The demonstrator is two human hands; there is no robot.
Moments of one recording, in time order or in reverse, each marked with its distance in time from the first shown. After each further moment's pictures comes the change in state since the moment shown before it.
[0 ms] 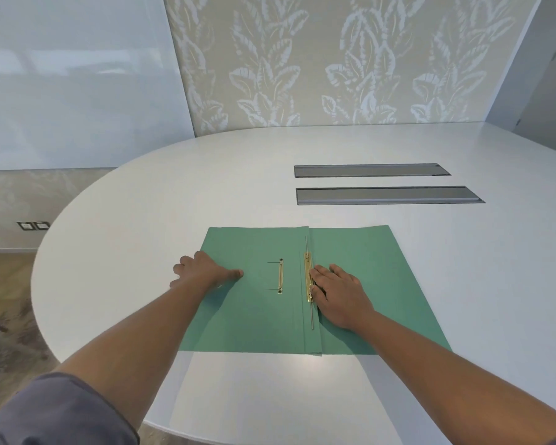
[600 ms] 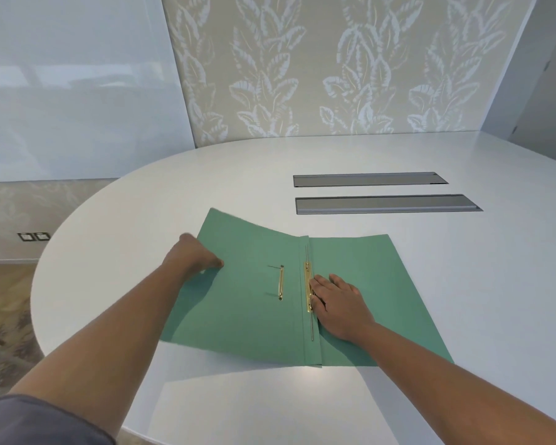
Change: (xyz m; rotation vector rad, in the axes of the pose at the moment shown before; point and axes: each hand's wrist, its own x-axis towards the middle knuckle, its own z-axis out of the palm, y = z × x) left_hand -0.003 0.011 -0.073 -0.224 -0.012 0.148; right_hand 0.000 0.001 0.005 -0.022 0.009 -0.005
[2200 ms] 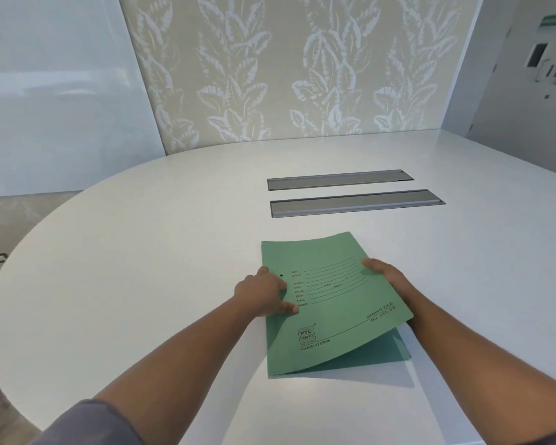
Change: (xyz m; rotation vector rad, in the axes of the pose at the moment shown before) left_hand -0.069 0.075 0.136 0.528 -0.288 0.590; right_hand -0.029 0.102 -0.086 1.621 -0.011 0.535
